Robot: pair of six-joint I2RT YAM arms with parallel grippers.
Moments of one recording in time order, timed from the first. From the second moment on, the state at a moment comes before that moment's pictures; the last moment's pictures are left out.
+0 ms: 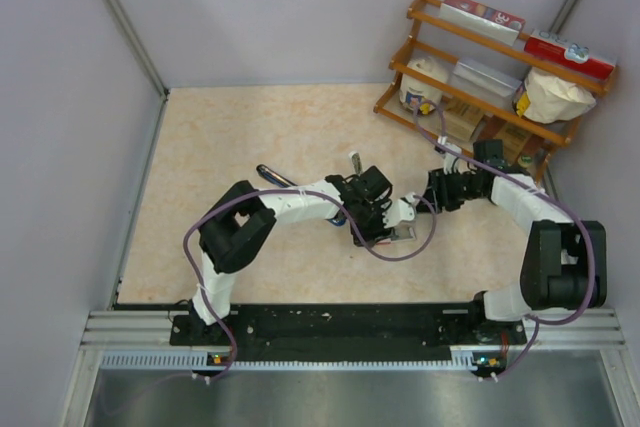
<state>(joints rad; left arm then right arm) -0.95 2.00 1.39 -0.50 0.32 0.48 0.01 1.44 0.85 -0.55 -0.75 -0.21</state>
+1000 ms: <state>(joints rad) -0.96 1.98 1.50 -0.67 0.23 0.53 -0.02 1.42 0.85 -0.55 -0.76 -0.21</state>
